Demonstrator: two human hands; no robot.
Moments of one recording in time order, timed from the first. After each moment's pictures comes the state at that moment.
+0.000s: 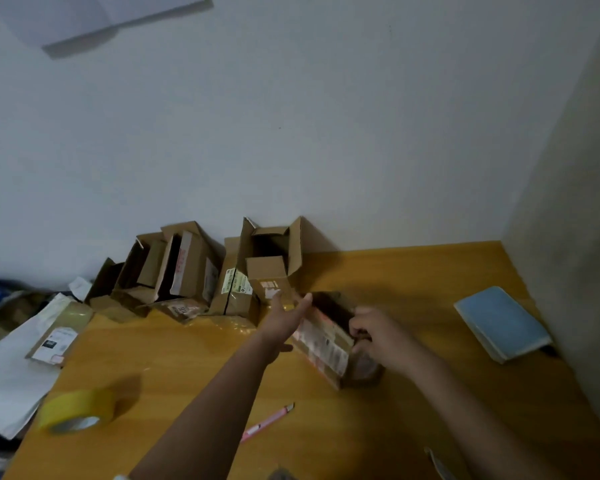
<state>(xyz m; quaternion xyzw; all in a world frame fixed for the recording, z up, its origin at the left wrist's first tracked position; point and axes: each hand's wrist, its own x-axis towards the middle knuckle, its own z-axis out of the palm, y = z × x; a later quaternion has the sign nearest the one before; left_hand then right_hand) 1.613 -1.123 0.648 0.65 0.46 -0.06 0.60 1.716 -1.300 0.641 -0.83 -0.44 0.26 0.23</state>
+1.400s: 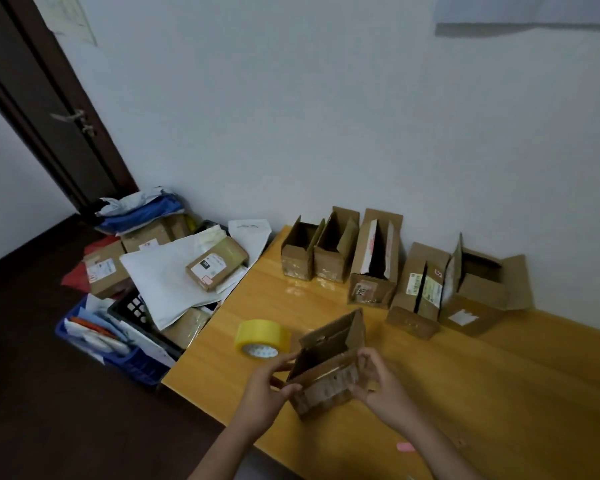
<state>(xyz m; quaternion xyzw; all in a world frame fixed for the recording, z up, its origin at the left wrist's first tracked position) 1.211 -0.939 0.603 0.71 0.44 0.17 0.53 1.419 -1.051 0.589 -0.72 -0.36 0.46 0.39</state>
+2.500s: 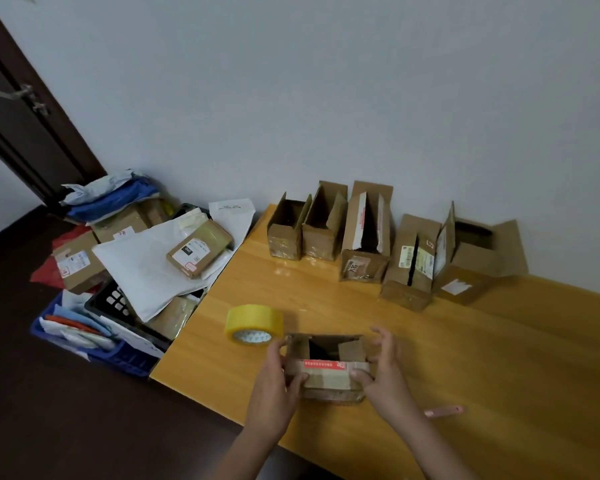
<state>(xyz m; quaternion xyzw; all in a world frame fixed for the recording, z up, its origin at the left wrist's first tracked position) 1.220 -0.955 0.555 0.77 0.43 0.21 0.43 1.399 -1.060 0.566 -0.79 -0.33 0.32 0.40</state>
